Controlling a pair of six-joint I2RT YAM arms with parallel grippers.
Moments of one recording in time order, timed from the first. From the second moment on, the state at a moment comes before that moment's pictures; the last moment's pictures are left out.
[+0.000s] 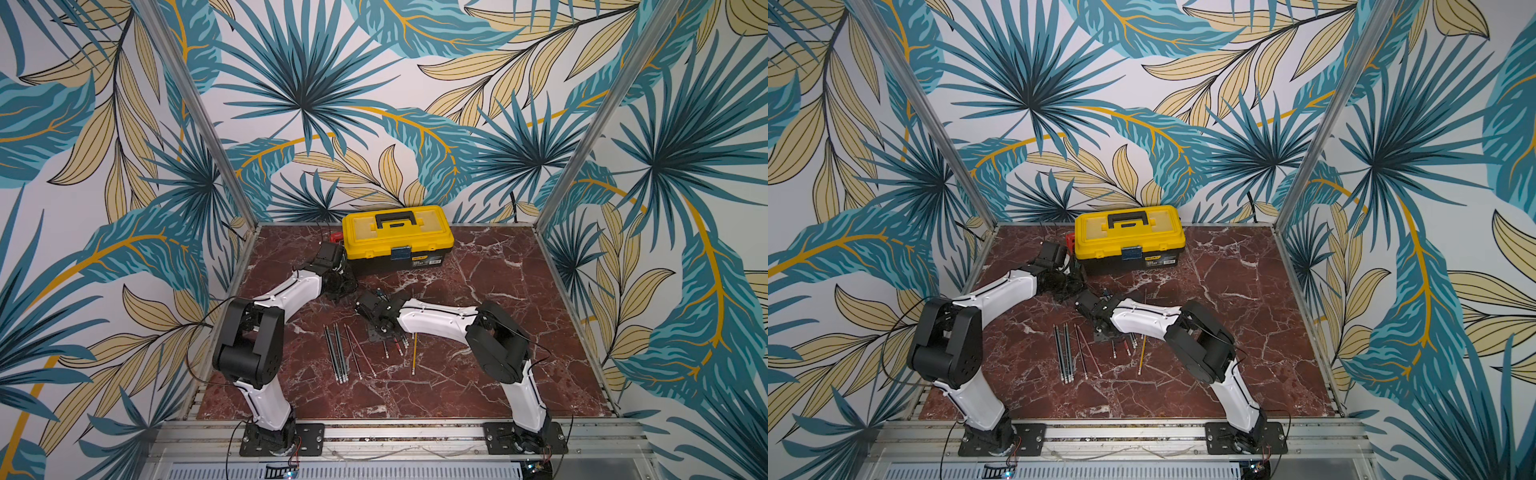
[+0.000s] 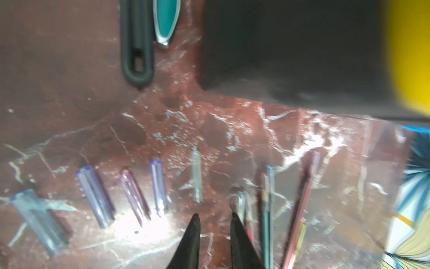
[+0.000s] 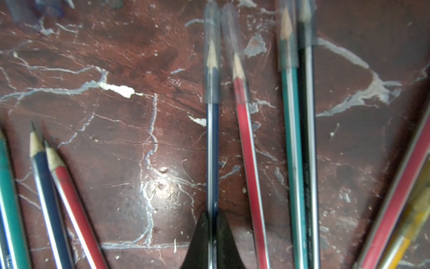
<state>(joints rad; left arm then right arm) -0.26 1.72 1.17 -0.43 0.25 -0.70 0.95 2.12 1.54 -0.69 0.22 0.73</state>
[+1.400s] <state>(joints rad) -0.29 1.68 1.05 -0.22 0.45 -0.82 0.95 1.94 1.48 -0.63 0.14 0.73</state>
